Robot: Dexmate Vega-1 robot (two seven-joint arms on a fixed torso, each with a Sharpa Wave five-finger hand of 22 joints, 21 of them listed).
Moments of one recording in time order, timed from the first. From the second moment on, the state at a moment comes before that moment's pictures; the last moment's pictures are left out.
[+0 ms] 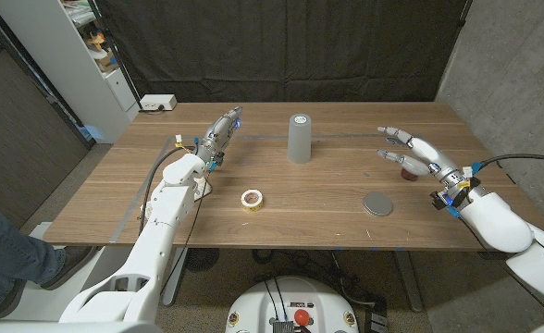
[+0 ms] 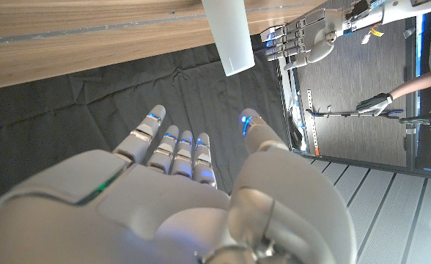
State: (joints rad) left arm 0.83 0.16 -0.01 -1.34 -0.17 -0.08 -0.35; left_hand 0.40 0.11 0.44 -0.07 0.19 -0.07 0.08 0.18 0.17 -0.11 0.05 0.20 0.20 -0.17 0.07 0.18 0.17 -0.17 0.03 0.22 0.18; right arm -1.54 -0.78 0.16 -1.93 -0.17 0.40 -0.08; right_hand 0.55 0.03 0.60 -0.17 0.18 0.19 0.01 0.20 0.19 0.14 0.01 0.20 0.20 0.11 -0.01 0.21 0.20 0.27 0.02 0.19 0.17
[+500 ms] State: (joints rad) left arm 0.84 0.16 -0.01 -1.35 -0.17 -0.08 -0.34; left_hand 0.40 0.11 0.43 -0.07 0.19 -0.07 0.08 0.18 0.17 -0.11 0.06 0.20 0.20 -0.17 0.07 0.18 0.17 -0.17 0.03 0.22 0.18; right arm -1.56 -0.77 0.19 -1.95 -0.21 0.40 -0.06; right_hand 0.55 0.03 0.60 -0.17 0.18 0.20 0.01 0.20 0.19 0.14 0.01 0.20 0.20 0.11 -0.01 0.21 0.20 0.27 0.02 0.19 0.17
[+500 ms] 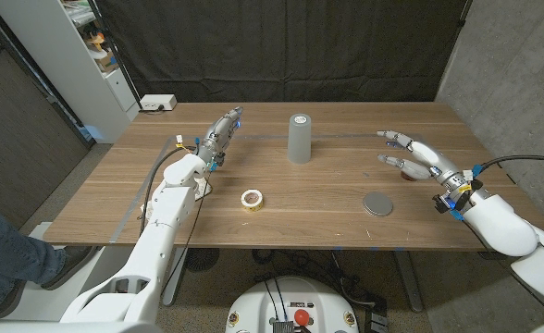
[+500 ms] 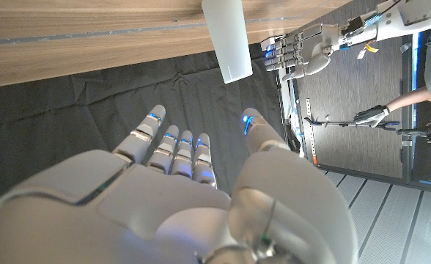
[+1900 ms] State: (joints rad) left arm 0.85 0.15 0.01 -1.38 -0.16 -0.05 -0.33; left_hand 0.40 0.12 0.44 -0.08 0.19 -0.07 0.08 0.18 0.17 -0.11 0.06 0.20 0.20 -0.17 0.07 0.18 0.17 -0.17 0.03 0.21 0.18; right arm -1.57 -0.76 0.21 -1.95 -0.33 0.45 -0.03; right_hand 0.55 0.02 0.61 -0.16 0.18 0.19 0.01 0.20 0.19 0.13 0.00 0.20 0.20 0.11 -0.01 0.21 0.21 0.26 0.02 0.19 0.17
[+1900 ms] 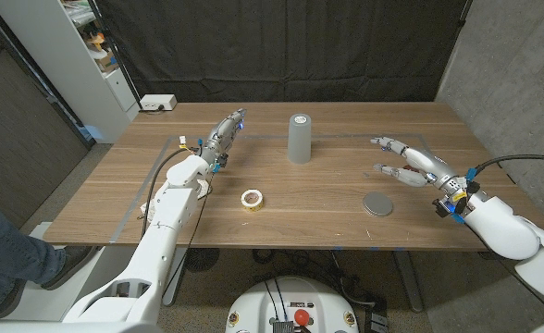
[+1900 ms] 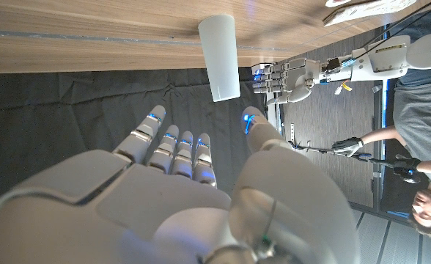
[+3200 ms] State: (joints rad) left arm 0.83 0.16 0.03 -1.37 -0.15 -0.05 -0.32; left_hand 0.40 0.12 0.43 -0.08 0.19 -0.07 0.08 0.18 0.17 -0.12 0.06 0.20 0.20 -0.17 0.07 0.18 0.17 -0.17 0.04 0.21 0.18; right arm -1.61 -0.77 0.23 -2.02 -0.54 0.38 -0.03; right_hand 0.58 -0.03 0.62 -0.17 0.18 0.19 0.00 0.20 0.19 0.13 0.00 0.20 0.20 0.10 -0.01 0.20 0.20 0.25 0.03 0.19 0.17
